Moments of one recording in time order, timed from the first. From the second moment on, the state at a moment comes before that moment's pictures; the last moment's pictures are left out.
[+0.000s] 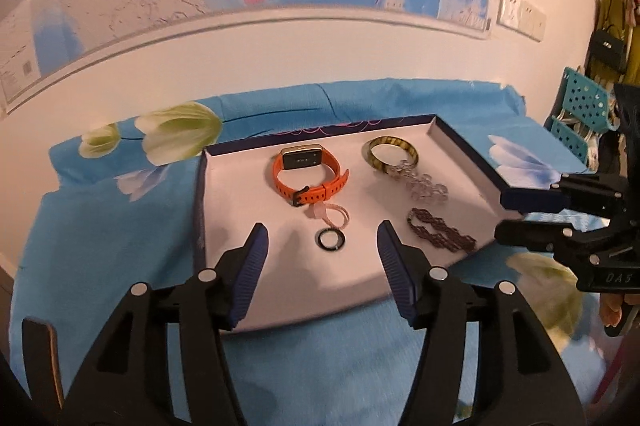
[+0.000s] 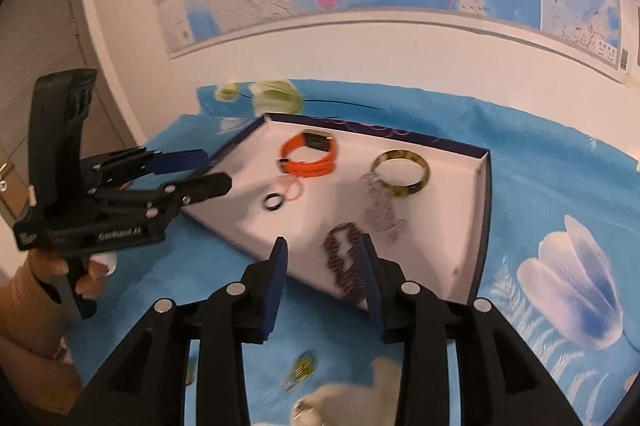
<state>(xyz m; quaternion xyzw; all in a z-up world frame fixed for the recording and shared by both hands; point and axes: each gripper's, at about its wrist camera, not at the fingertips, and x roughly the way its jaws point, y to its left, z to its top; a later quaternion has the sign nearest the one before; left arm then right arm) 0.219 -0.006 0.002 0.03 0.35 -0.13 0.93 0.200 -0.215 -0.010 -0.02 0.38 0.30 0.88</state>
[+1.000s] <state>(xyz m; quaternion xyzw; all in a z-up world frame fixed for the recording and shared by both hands) 0.086 -0.016 -0.034 0.05 0.38 -0.23 0.90 0.107 -0.224 -0.049 0.02 0.42 0.30 0.86</state>
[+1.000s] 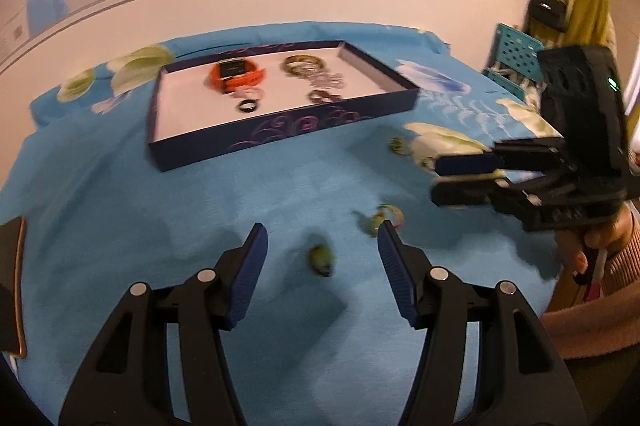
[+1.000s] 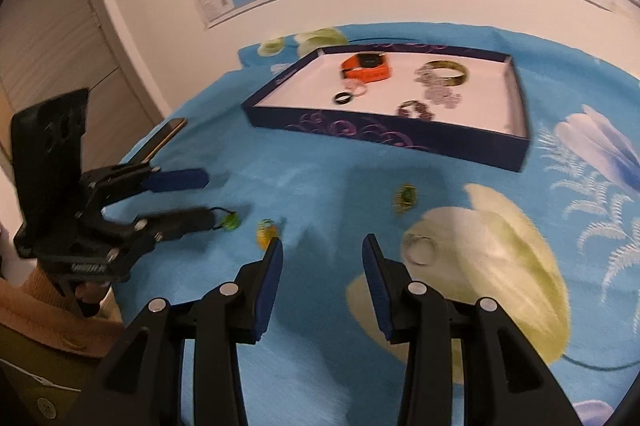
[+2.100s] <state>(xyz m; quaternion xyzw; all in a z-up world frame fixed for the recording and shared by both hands) 0.109 -0.060 -0.058 0.06 0.42 -0.25 0.87 0.123 -0.225 -0.065 -0.06 0.42 0.23 0.87</state>
